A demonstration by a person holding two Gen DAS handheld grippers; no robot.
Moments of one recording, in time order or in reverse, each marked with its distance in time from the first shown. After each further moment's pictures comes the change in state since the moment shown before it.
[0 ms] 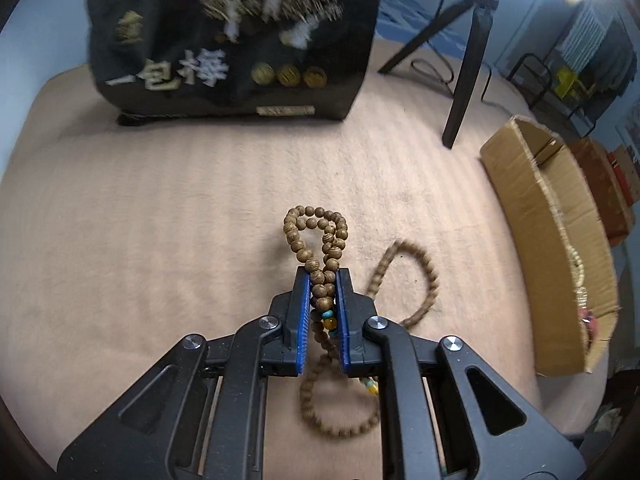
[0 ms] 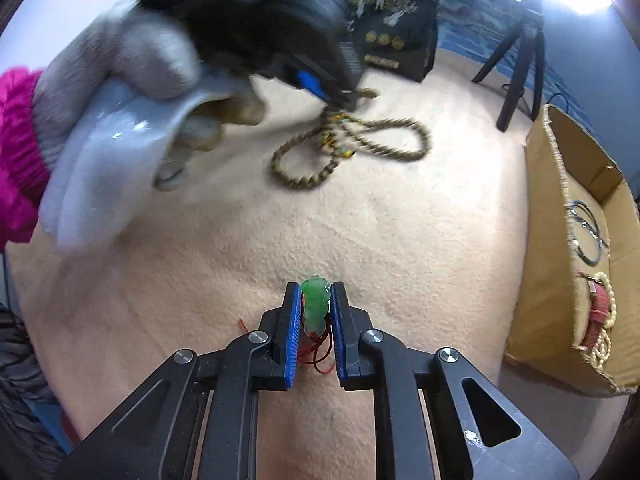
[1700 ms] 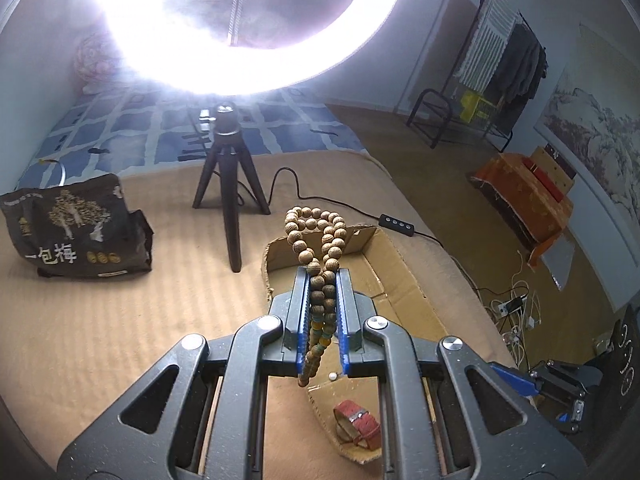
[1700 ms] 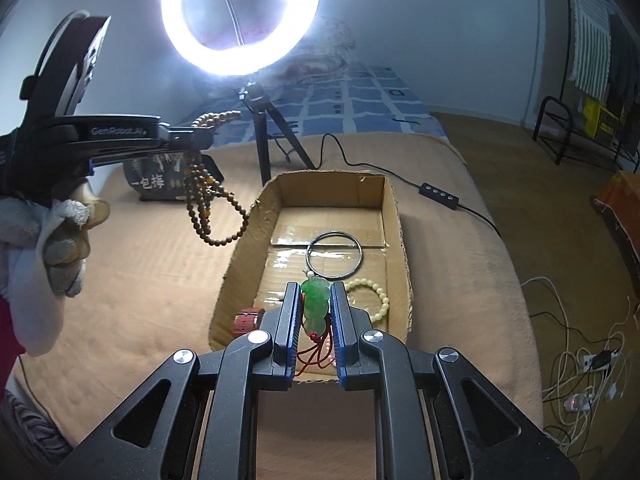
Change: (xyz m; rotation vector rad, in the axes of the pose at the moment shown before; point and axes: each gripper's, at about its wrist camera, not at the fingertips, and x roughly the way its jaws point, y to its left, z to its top) left arm -0.087 -0.191 0.052 0.181 -0.229 -0.232; right arm -0.157 -0.162 -0.028 0.388 -0.251 -0.220
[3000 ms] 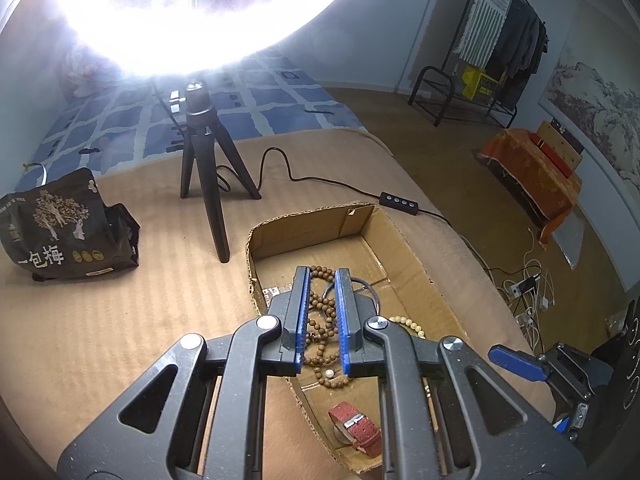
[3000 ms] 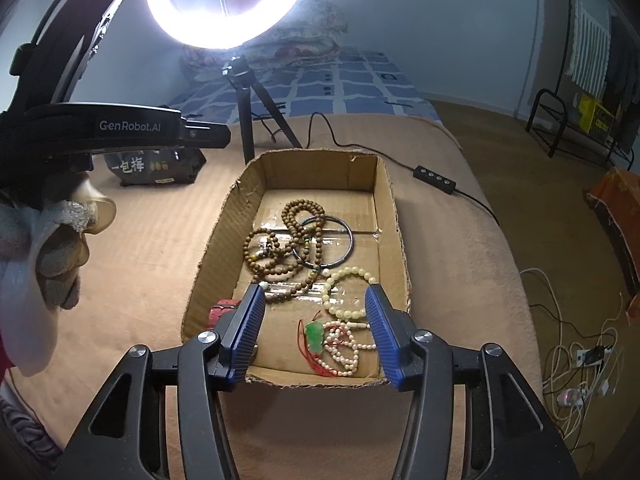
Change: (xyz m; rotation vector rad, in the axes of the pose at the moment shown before) left arm 0.023 -0.021 -0.008 0.059 0.051 0.035; right arm 0.018 0.004 -0.005 0.000 0.046 -0.054
